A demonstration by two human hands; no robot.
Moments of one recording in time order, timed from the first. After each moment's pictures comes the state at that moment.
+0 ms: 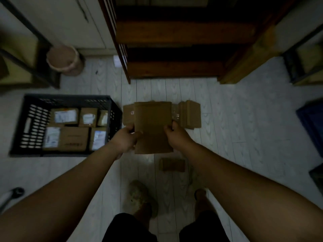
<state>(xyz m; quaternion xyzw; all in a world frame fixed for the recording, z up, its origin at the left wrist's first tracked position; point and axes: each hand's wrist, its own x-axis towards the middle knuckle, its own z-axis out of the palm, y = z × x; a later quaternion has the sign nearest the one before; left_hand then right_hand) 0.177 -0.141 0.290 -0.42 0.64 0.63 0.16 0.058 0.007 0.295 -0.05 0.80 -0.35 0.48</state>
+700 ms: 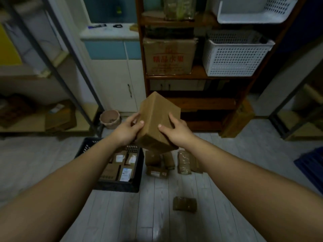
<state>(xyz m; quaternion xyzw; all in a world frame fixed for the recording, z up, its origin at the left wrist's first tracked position) 0.279 -0.159 0.581 -0.35 0.77 0.53 -0.06 0.162 0.002 0.594 -0.25 0.82 -0.39 0.34</state>
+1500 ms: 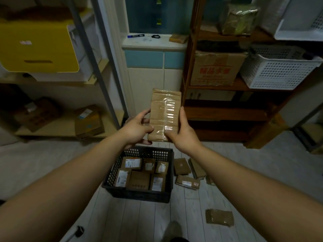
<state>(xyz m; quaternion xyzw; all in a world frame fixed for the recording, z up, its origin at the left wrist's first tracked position) 0.420 -0.368 0.626 -0.29 0.68 0.67 -0.04 0.317 -0.219 0.610 -0.32 0.79 -0.48 0.23</state>
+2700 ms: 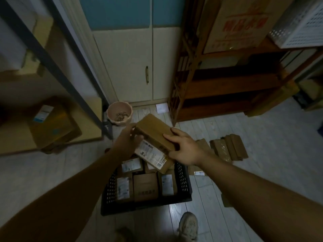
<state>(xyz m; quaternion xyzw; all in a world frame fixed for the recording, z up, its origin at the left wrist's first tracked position) 0.316 -0.592 0.399 -0.26 0.80 0.54 0.01 0.221 -0.390 0.415 -0.32 0.86 -0.24 0.32</state>
